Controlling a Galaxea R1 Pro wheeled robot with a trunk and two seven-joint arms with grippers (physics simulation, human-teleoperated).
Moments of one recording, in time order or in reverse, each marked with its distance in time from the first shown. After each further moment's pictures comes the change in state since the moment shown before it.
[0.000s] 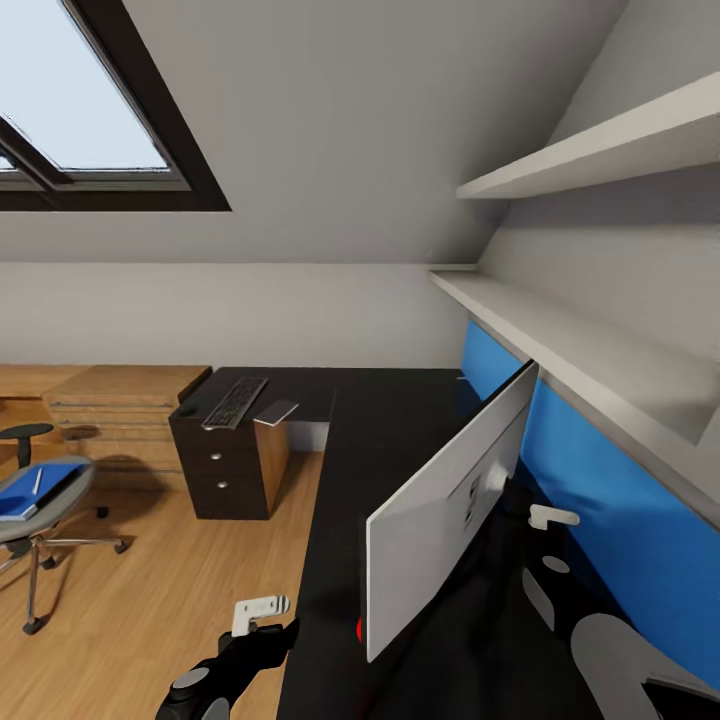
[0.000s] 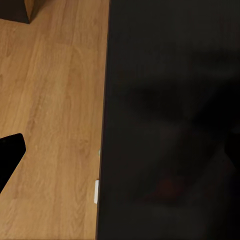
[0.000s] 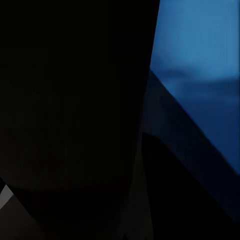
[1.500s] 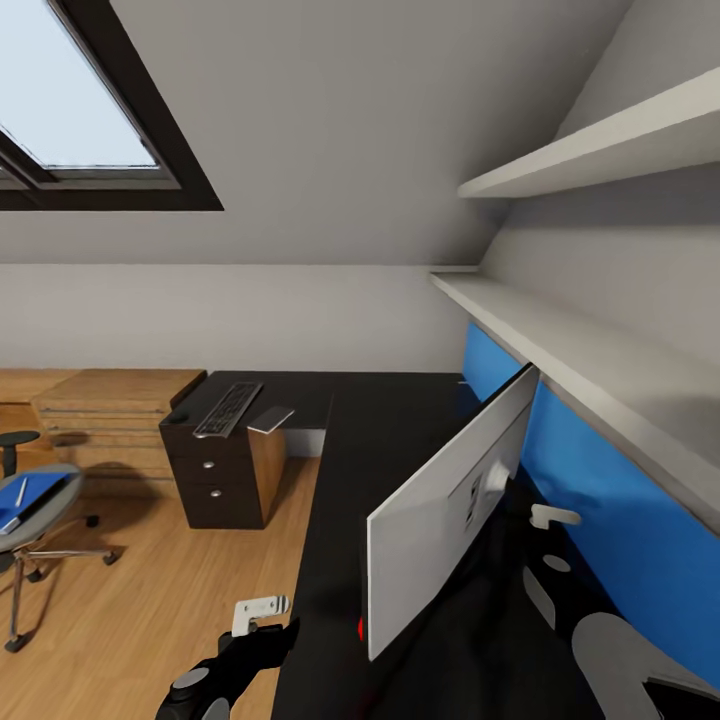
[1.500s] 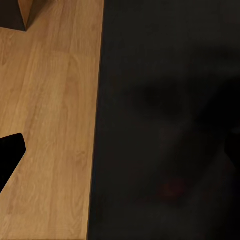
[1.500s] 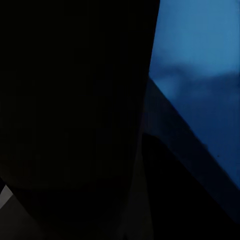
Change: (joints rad) left arm 0.000 0.000 0.000 0.000 -0.002 0.000 0.000; right arm -0.002 -0.003 -0.003 -0.002 0.006 0.008 -0.006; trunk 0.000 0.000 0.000
